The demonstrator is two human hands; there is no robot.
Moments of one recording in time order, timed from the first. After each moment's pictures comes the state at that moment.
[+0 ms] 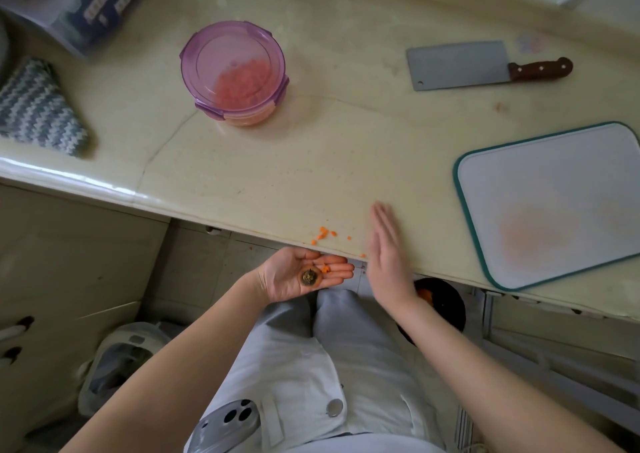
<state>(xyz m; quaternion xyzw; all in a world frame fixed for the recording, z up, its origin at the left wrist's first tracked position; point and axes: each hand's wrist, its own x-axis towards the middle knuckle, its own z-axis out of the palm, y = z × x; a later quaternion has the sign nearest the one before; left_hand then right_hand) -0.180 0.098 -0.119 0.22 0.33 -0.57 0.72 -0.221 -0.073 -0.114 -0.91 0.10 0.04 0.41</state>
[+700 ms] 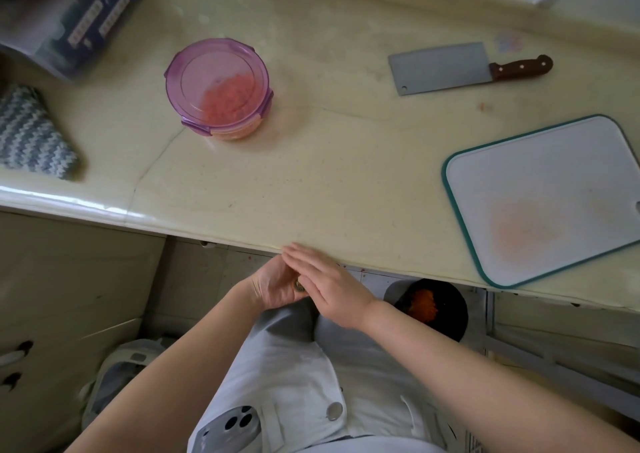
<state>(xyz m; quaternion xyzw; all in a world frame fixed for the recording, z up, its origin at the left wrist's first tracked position) -0.178 0.104 -0.115 0.37 0.27 -0.54 0.71 -0.225 -0.028 -0.112 -0.88 -0.20 0.12 0.42</state>
